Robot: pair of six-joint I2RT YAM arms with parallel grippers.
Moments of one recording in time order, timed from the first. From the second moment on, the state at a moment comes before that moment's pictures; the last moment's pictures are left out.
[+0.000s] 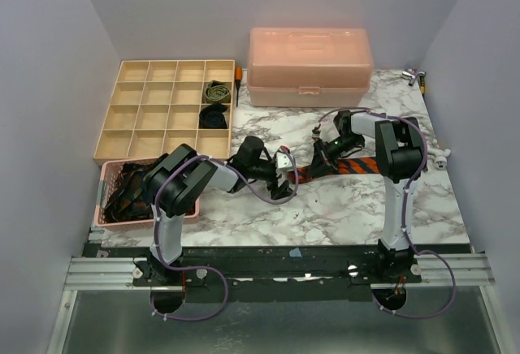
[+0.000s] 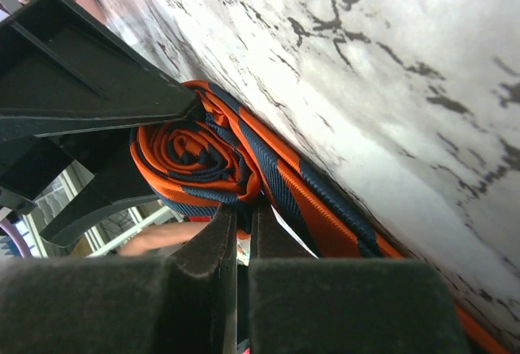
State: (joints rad) left arm -0.67 1.96 0.86 0.60 0.83 0.38; right arm 0.16 2.25 1.45 -0.97 -0.93 -0.07
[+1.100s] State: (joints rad) left arm -0.72 1.99 0.94 0.54 0.68 0.38; right arm 0.17 2.27 1.61 -1.18 -0.88 -0.31
